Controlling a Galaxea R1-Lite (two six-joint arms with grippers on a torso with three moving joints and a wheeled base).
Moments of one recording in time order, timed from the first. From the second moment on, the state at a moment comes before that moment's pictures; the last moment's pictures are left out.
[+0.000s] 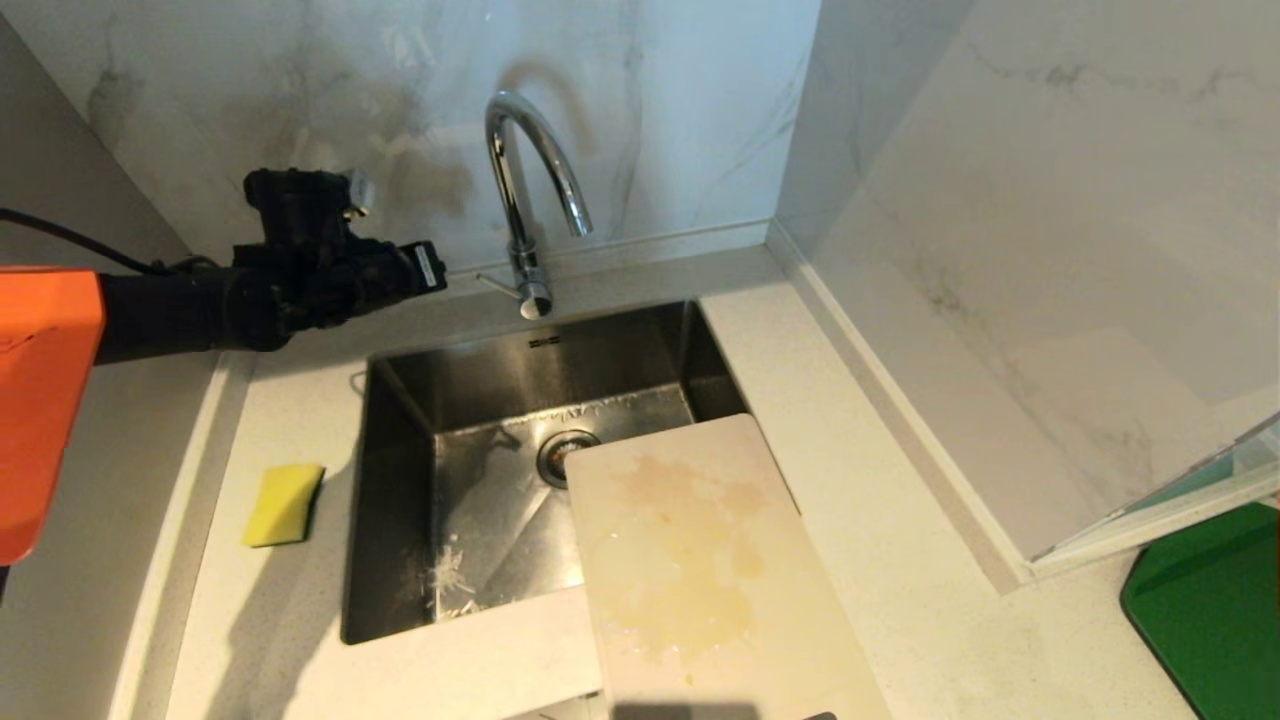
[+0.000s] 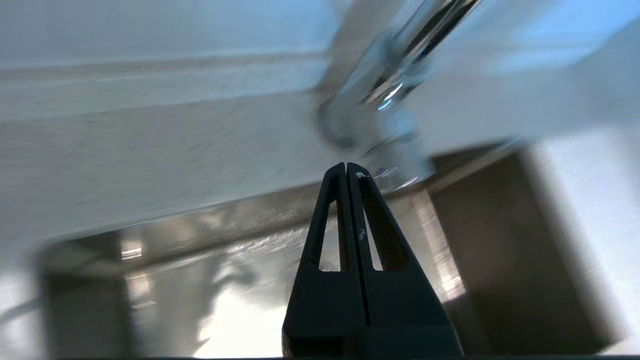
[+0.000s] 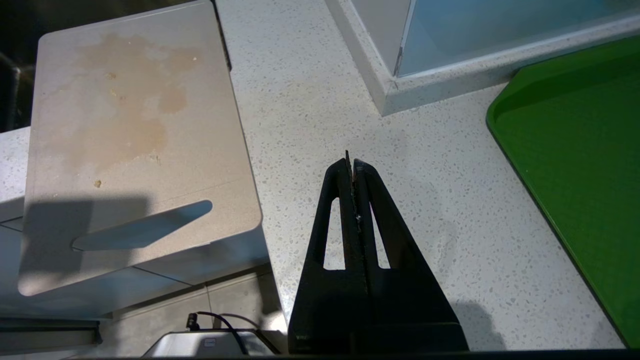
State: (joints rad) left arm -0.17 2.28 -1.99 -0.19 -0.06 -0.29; right arm -0.01 0.00 0.00 0.00 -0.01 0.03
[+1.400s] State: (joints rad) left arm -0.22 2.40 -2.00 -0.45 -0.03 -0.30; right arm -0.01 0.00 0.00 0.00 -0.01 0.03
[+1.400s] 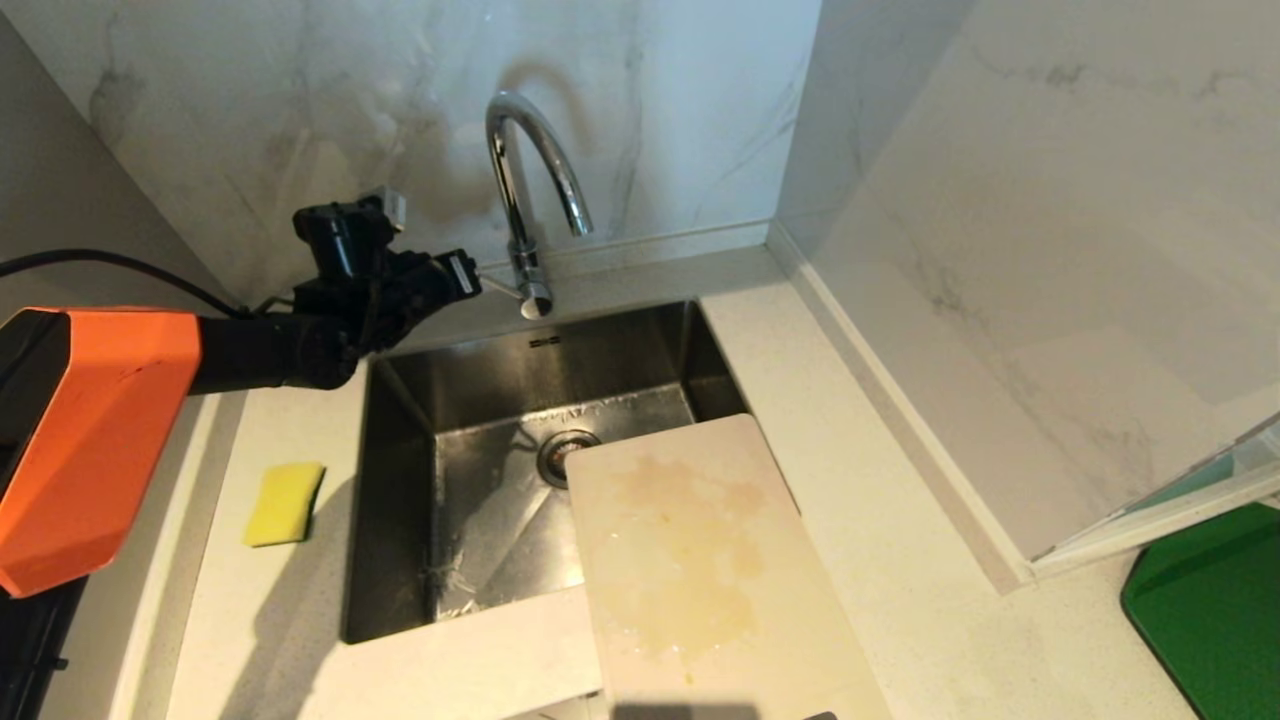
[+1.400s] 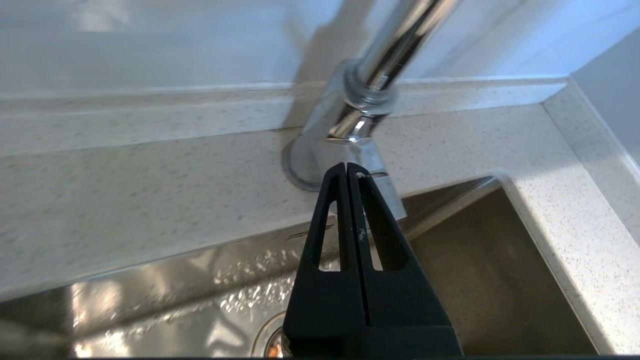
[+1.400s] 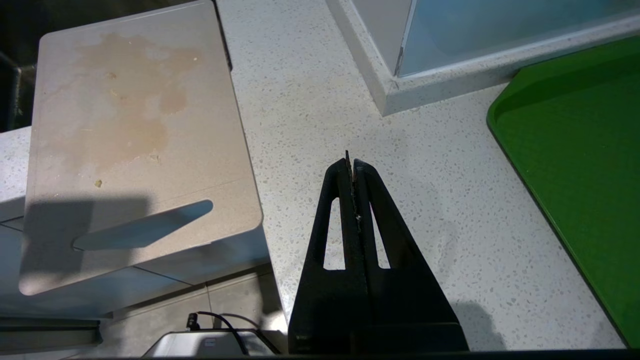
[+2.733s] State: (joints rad) left arm -0.22 2.40 -2.01 -0.35 -0.07 -0.44; right arm -0.02 0.00 0.00 0.00 -0.01 0.03
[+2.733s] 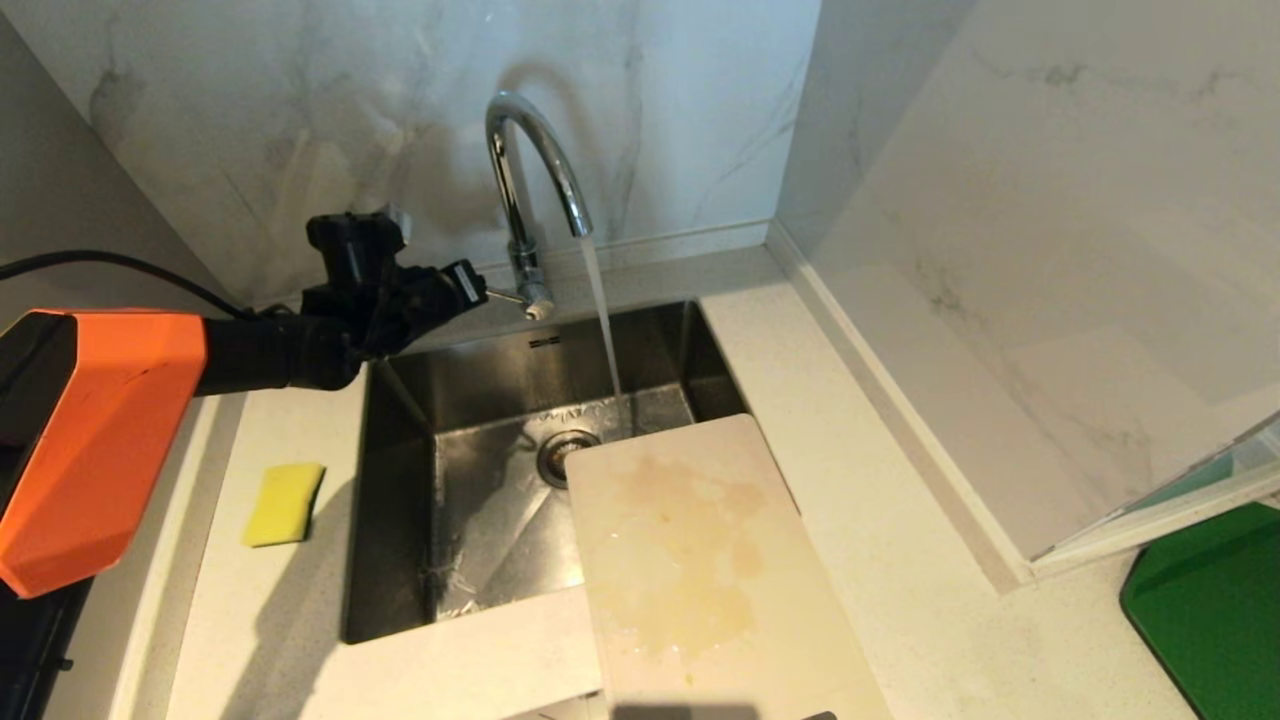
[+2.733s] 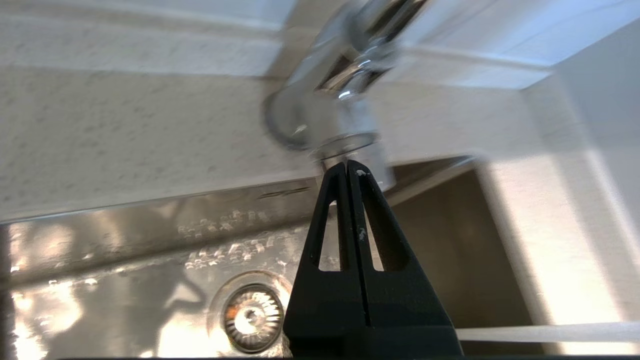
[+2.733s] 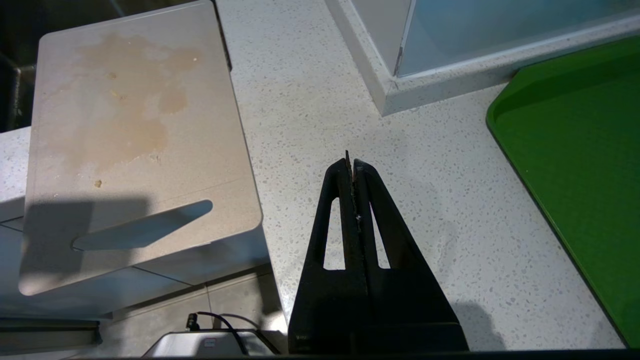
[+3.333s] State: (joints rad) left arm -0.20 2.29 -2.01 -0.18 -0.07 -0.29; right arm -0.02 0.00 0.00 0.00 -0.01 0.03
